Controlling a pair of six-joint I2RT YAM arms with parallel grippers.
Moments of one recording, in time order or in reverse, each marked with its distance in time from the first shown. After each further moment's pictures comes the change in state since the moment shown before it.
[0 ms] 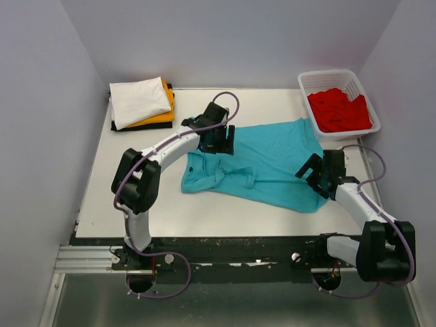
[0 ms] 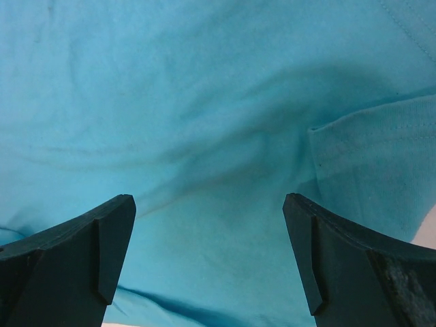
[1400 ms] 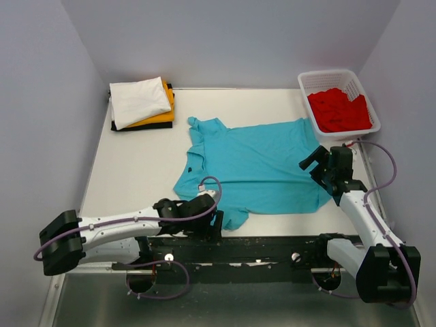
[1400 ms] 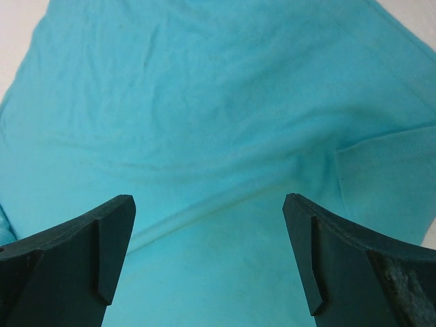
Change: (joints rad) left arm -0.518 -0.812 -0.900 0.034 -0.064 -0.404; right arm 0.000 -0.149 0.032 0.019 0.011 0.030
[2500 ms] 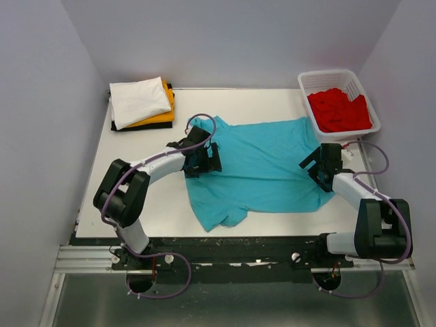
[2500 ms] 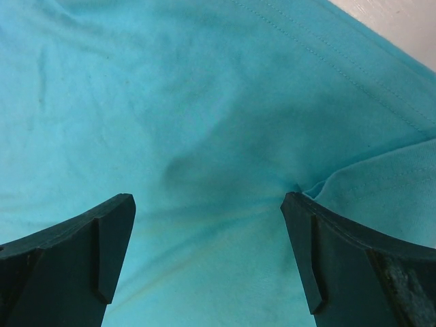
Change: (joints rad) left arm 0.597 0.683 0.518 0.149 0.018 0.167; right arm 0.002 0.334 0.030 0.113 0.157 0.078
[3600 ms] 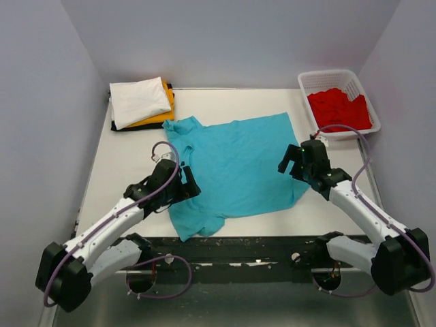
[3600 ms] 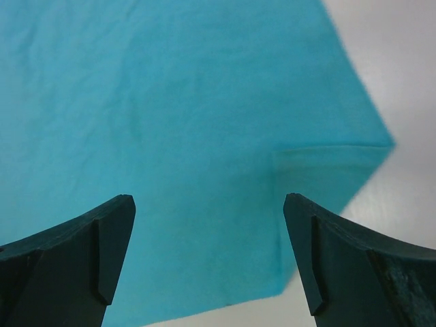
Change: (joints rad) left arm -0.028 -0.862 -0.507 -0.163 -0.100 -0.107; right arm 0.351 -0.271 0.122 -0.290 0.071 -0.178
